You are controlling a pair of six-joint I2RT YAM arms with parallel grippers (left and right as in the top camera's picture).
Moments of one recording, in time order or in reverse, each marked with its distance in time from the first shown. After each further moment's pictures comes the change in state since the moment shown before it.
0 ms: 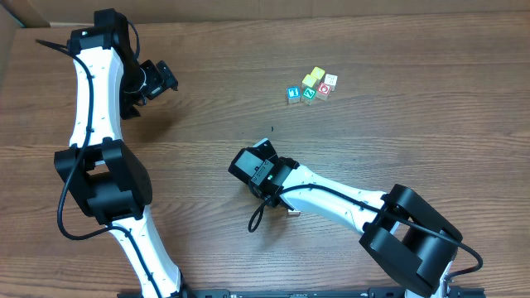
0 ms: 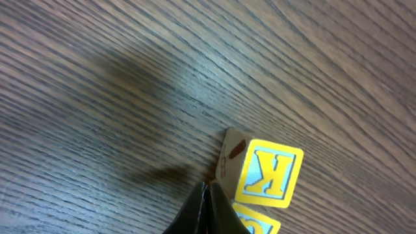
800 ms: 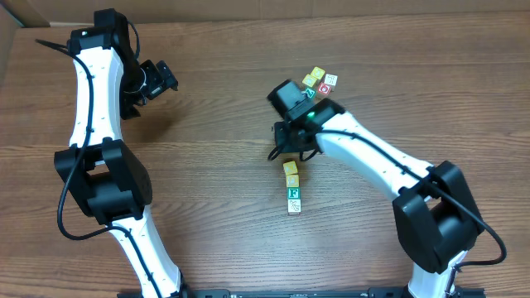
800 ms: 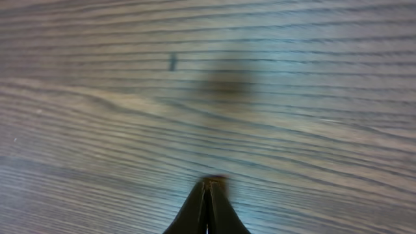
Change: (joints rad) left arm 0.000 0.000 0.000 0.000 0.000 0.000; right arm -0.323 0.000 0.200 -0.077 -0.363 0.173
